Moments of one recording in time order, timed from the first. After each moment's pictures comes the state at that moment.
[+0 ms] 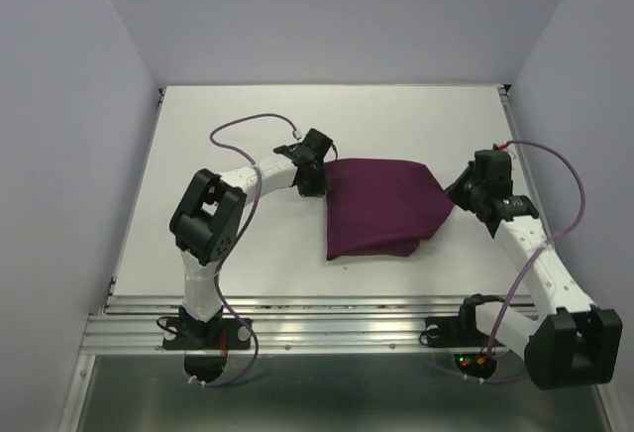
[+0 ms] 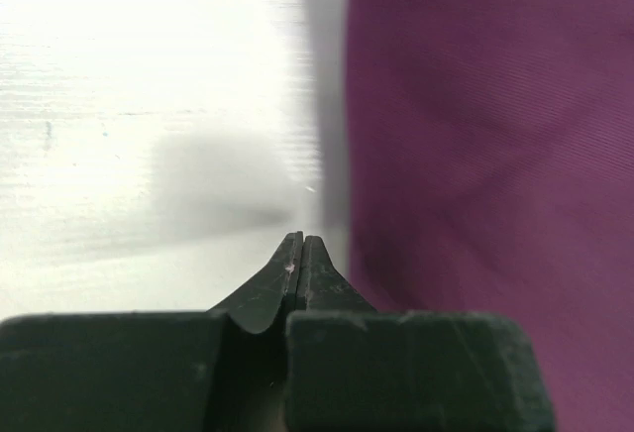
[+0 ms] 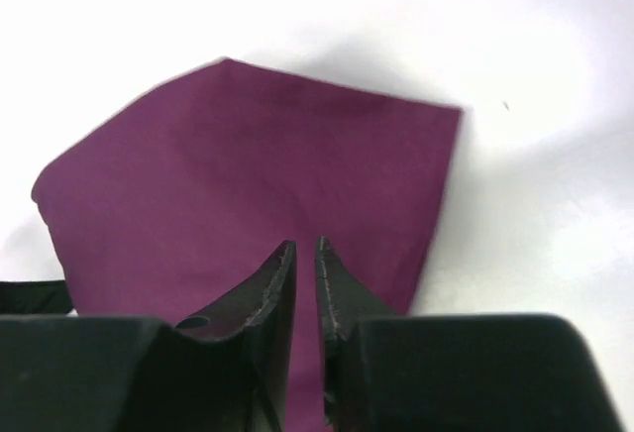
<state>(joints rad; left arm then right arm) -0.64 1.91 1.36 -0.49 -0.08 -0.69 0.07 1.00 0.76 -0.47 0.13 0.70</state>
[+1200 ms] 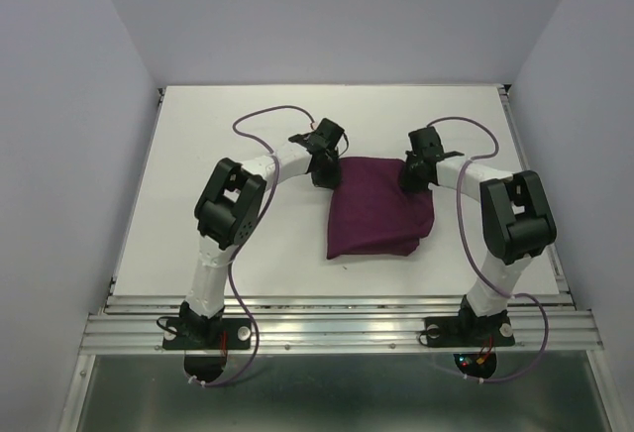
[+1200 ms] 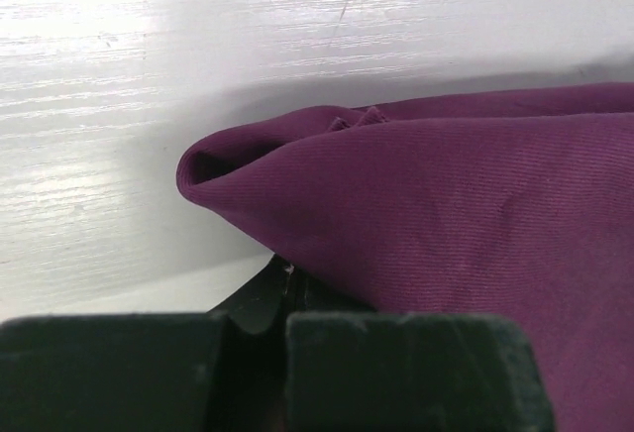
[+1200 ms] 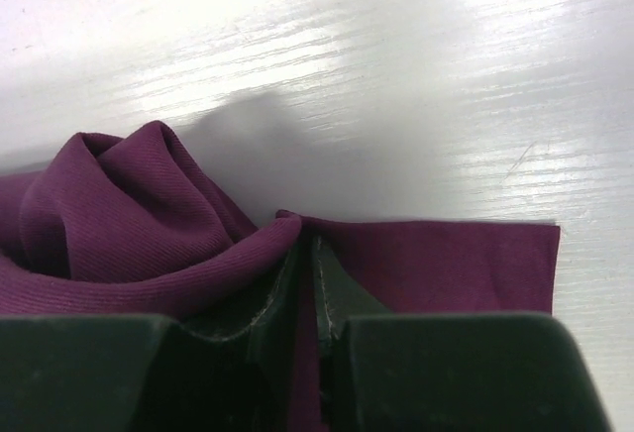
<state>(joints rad) -0.63 2.14 1.61 -0.52 0.03 -0.63 0.25 1.81 1.09 -0.28 0.02 0.56</state>
